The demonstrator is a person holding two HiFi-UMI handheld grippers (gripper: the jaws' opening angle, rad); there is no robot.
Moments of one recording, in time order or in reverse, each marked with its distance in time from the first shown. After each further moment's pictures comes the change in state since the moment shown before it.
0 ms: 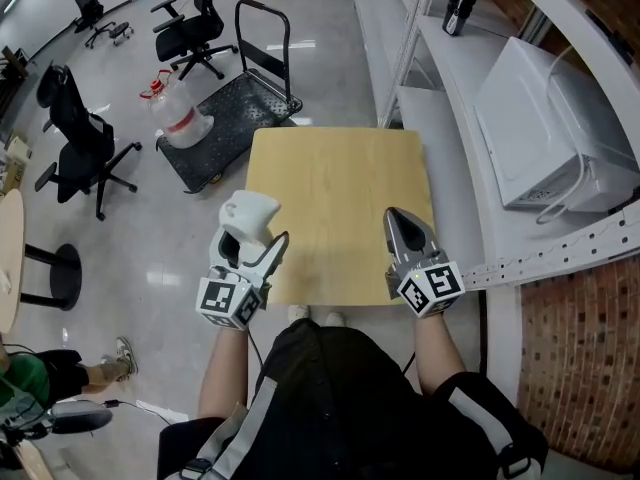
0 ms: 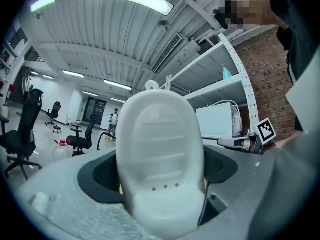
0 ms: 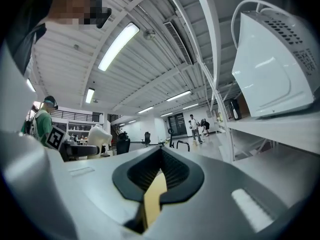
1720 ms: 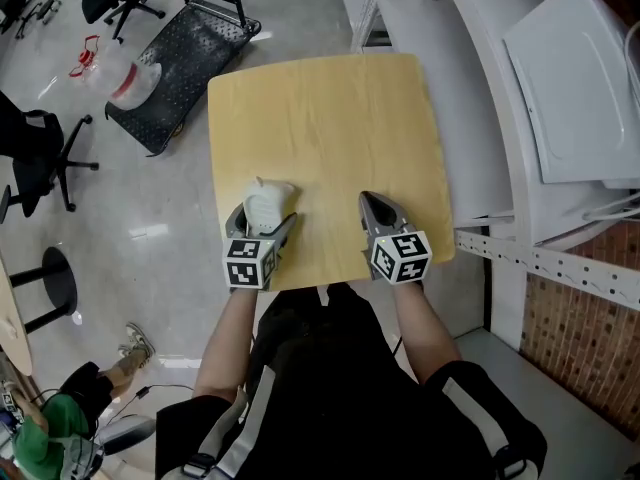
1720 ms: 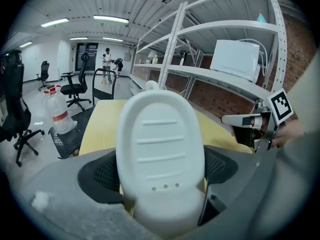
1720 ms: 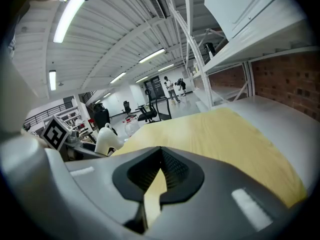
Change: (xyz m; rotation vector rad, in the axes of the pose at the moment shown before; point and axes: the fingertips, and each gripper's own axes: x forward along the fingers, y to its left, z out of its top) left arm 0.052 0.035 -0.245 -0.077 0.735 -0.064; right arm 0.029 -0.026 -0.216 0.225 0.470 -0.235
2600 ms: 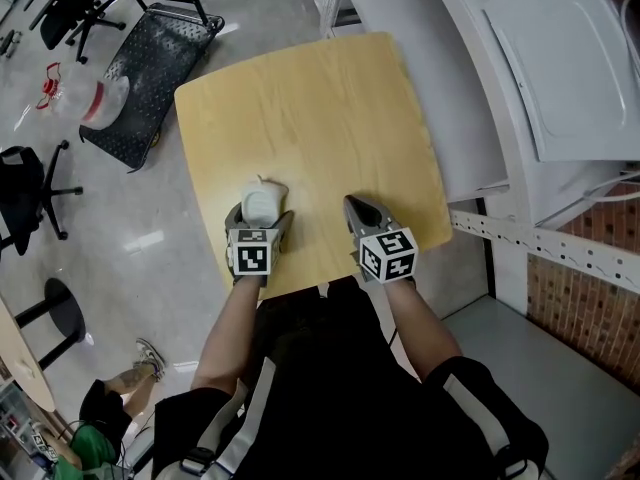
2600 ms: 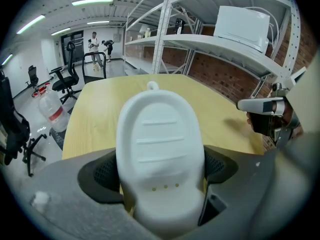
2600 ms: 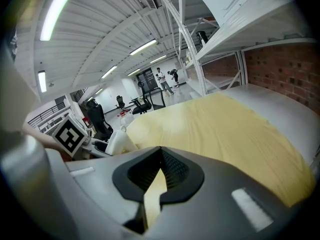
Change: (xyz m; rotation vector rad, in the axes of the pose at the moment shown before) left arm 0.052 0.005 -0.043 0.102 0.270 0.008; right arm 0.004 -0.001 -0.044 0.067 0.105 -0.052
